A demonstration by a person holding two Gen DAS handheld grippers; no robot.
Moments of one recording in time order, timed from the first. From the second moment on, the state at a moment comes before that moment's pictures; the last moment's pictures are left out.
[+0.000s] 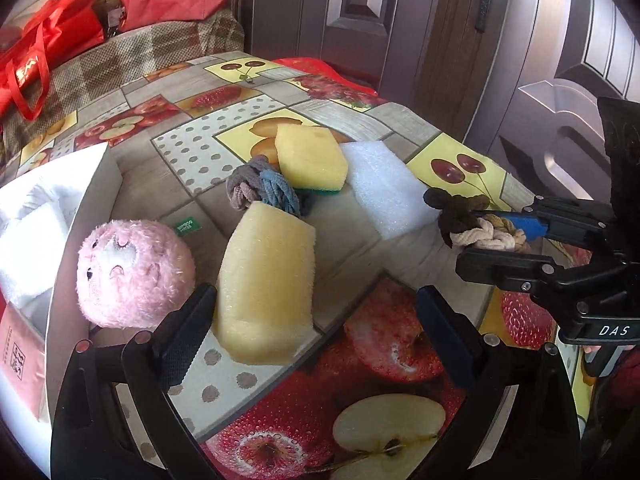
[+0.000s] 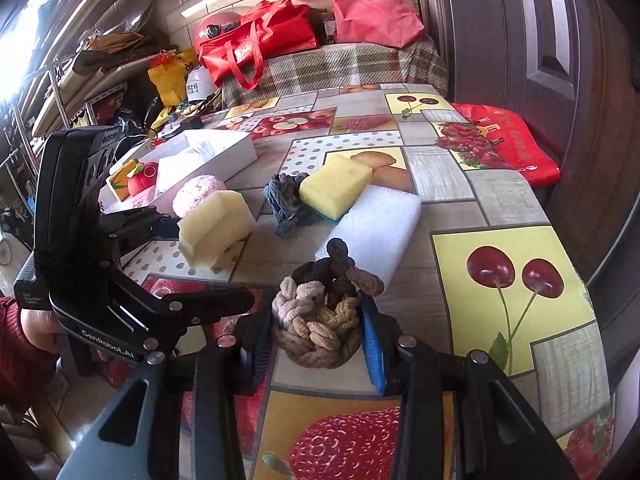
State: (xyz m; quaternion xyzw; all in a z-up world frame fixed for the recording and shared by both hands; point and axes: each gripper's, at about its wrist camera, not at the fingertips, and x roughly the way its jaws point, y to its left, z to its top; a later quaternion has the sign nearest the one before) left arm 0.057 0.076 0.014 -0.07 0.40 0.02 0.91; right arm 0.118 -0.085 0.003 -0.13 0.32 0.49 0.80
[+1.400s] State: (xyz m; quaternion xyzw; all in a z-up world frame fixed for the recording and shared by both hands) left arm -0.059 0.085 0.059 -0.01 0.18 0.13 0.97; right arm 0.057 -0.102 0.036 -0.07 0.13 0.47 0.87
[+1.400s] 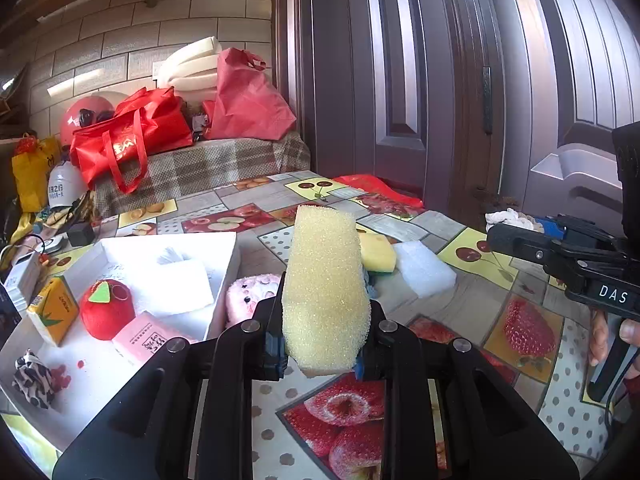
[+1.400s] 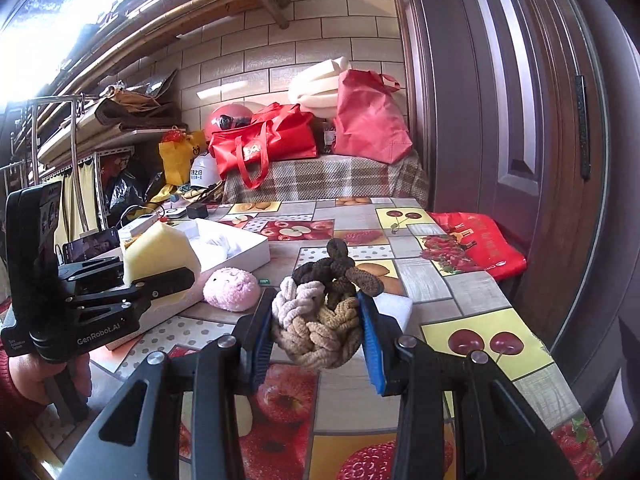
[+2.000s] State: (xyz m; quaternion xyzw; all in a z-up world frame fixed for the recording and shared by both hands) left arm -0.147 0.165 0.051 -0.04 0.17 0.23 0.96; right arm 0.011 -0.020 0.026 -0.10 0.14 0.54 0.83
